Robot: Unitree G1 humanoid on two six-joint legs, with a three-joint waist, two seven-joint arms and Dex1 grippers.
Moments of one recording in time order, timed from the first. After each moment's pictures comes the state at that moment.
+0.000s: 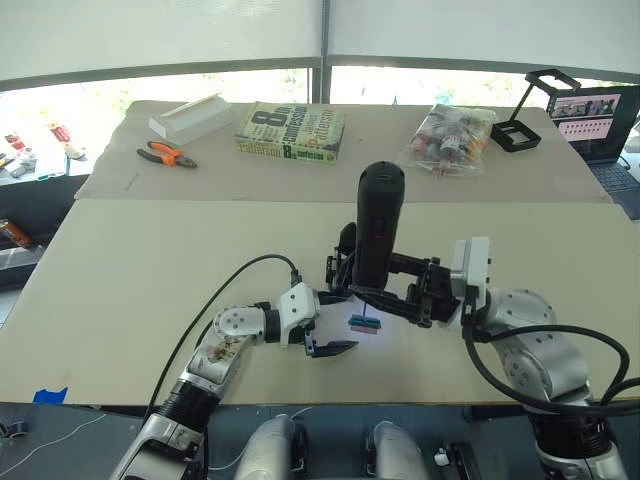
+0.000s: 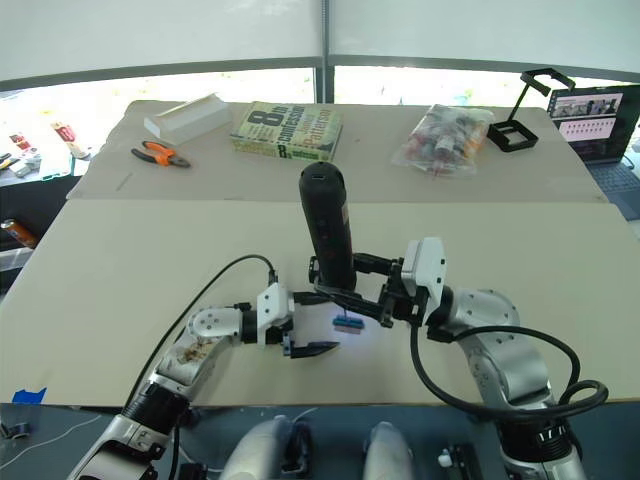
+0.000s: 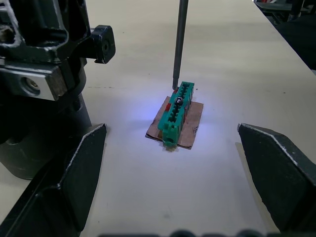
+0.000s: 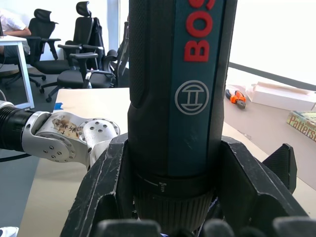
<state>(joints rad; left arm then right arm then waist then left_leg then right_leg) -0.32 0.33 -0.31 0.14 -0.15 -0.01 -1.05 -0.22 -0.52 0.03 -0.41 0.55 0.21 0.94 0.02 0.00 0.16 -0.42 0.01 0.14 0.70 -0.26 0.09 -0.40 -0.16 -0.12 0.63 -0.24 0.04</state>
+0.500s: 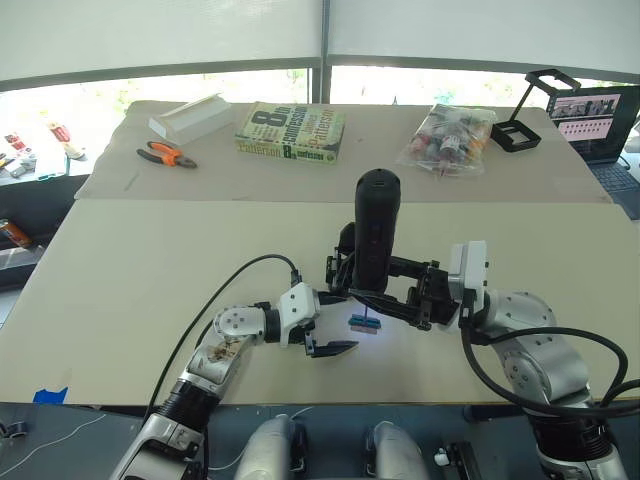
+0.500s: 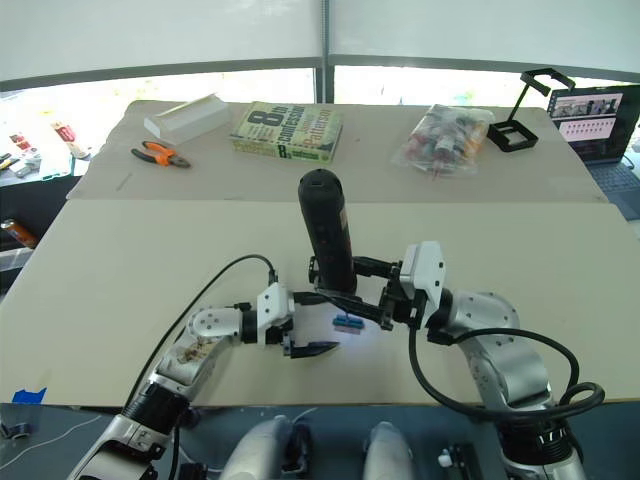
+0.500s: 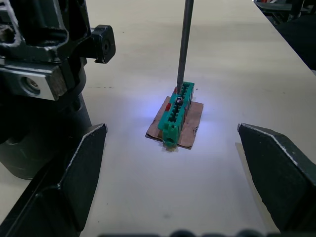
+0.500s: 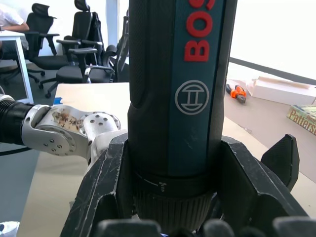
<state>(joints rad) -0.32 0.33 -0.31 0.14 -0.15 0.00 -1.05 -0.20 -0.52 0.03 -0.41 0.53 0.21 0.95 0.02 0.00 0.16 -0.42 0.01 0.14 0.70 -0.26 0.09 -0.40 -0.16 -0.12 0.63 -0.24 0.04</state>
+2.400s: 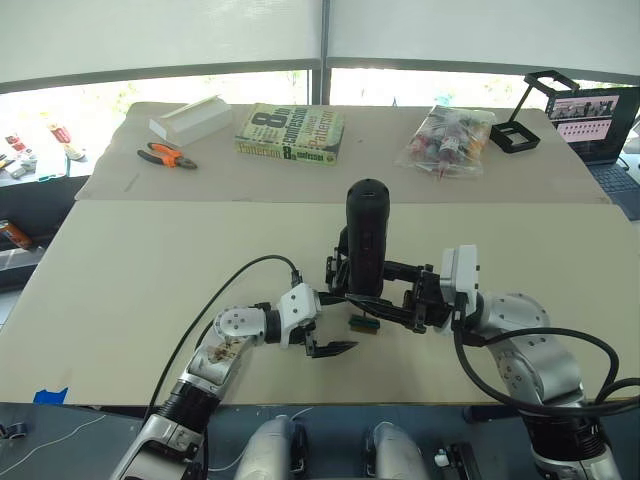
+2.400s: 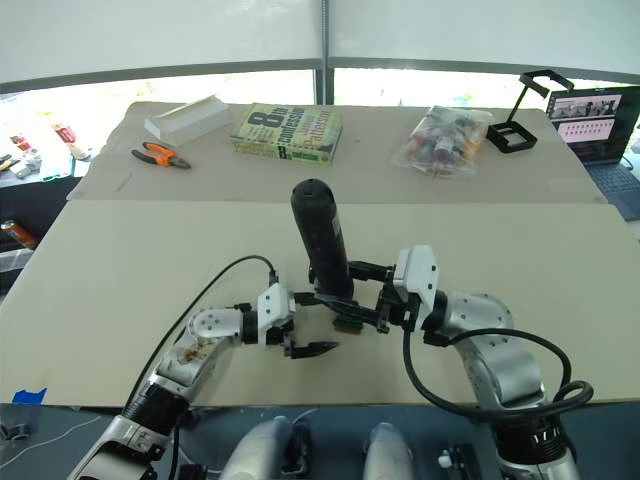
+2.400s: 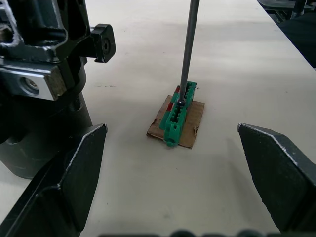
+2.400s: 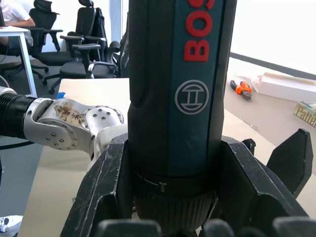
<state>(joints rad) -0.32 0.33 -0.31 0.13 -0.15 0.00 -1.04 -0.21 -0.49 0.04 -0.39 0.49 0.21 0.97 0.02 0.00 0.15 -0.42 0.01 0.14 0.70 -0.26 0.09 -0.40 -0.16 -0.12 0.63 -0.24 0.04</state>
